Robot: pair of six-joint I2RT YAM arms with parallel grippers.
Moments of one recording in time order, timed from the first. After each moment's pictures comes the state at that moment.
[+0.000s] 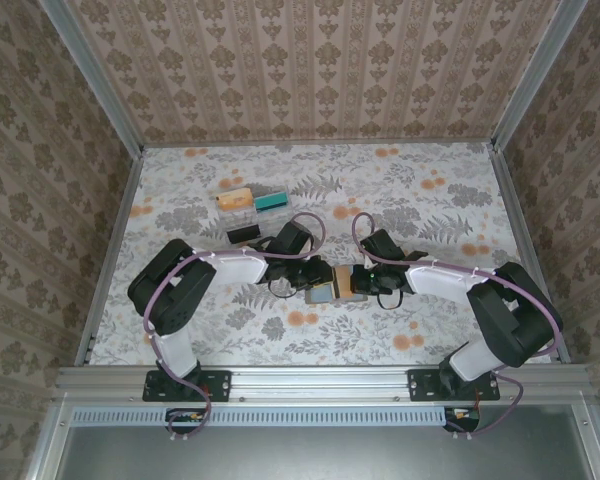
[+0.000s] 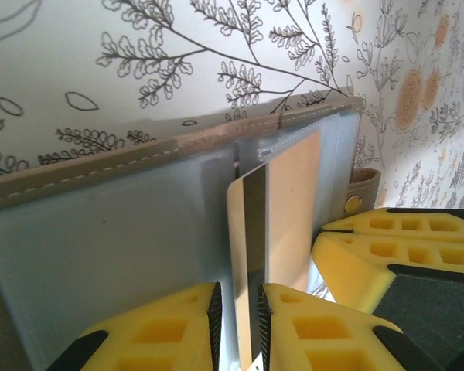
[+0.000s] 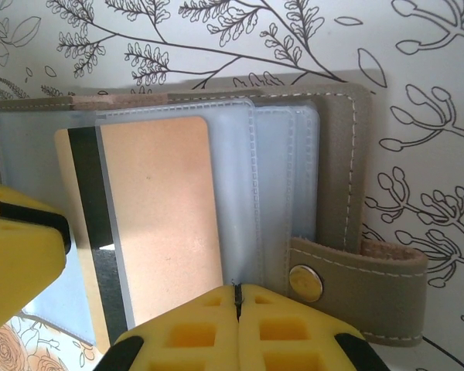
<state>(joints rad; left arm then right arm) -0.80 1.80 0.91 -0.04 0.47 -0.93 0.54 1.51 0.69 -0.27 -0.19 0.61</state>
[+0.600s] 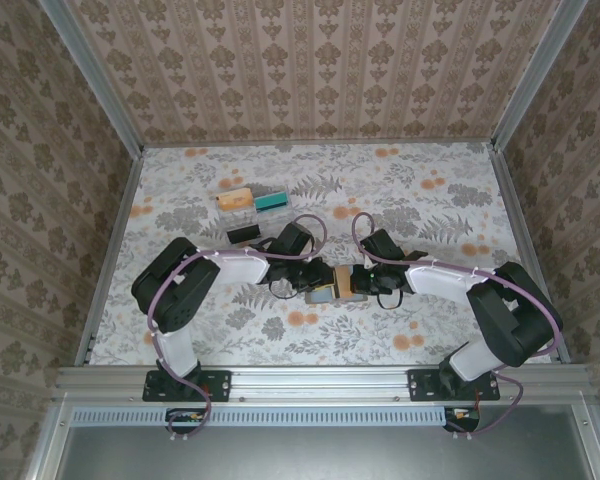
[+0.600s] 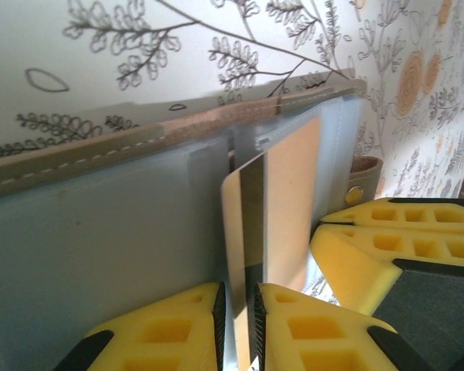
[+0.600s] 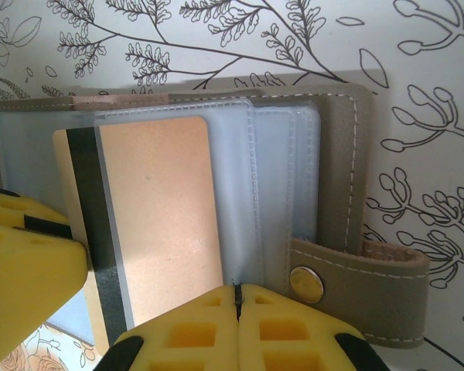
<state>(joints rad) -0.80 1.82 0.91 -0.01 0.53 -0.93 0.54 1.51 0.69 -0.27 -0.19 0.61</state>
